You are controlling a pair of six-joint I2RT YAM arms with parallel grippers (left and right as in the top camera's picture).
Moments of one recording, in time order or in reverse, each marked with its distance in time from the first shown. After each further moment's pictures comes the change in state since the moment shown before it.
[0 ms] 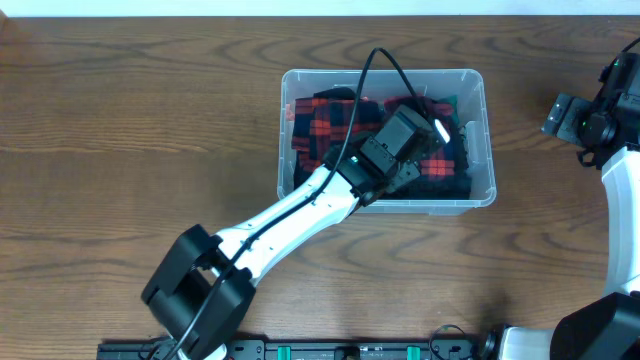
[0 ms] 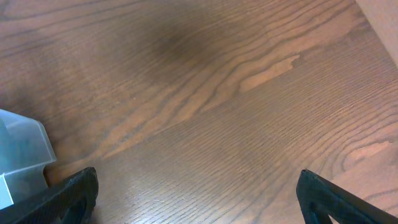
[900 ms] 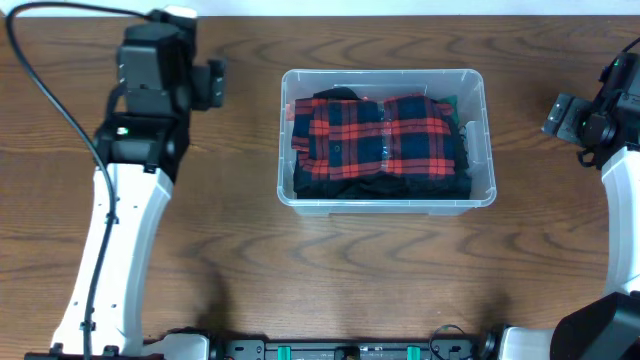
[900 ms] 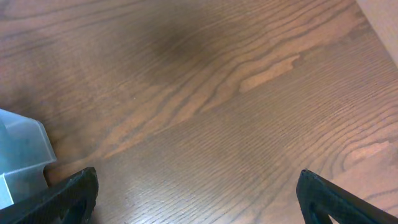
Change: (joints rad) left arm 0.766 -0.393 0.000 -0.212 -0.135 -0.120; right arm 0.000 0.000 0.000 0.000 0.000 0.000
